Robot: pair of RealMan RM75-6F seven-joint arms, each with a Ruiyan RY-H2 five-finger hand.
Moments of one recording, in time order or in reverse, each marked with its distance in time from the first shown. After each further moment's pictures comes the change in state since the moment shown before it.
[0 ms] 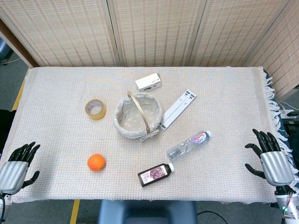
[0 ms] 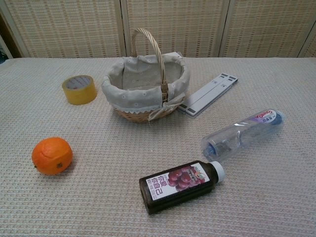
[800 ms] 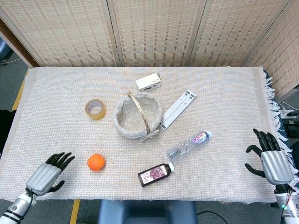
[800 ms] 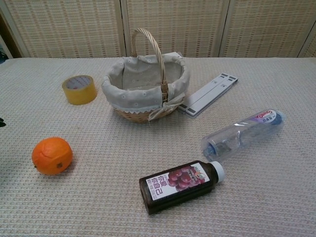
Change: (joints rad) left arm -0.157 0.010 0.070 -0.093 0.139 -0.274 0.074; right arm 0.007 0.009 0.005 -0.023 0.040 -0.037 0.022
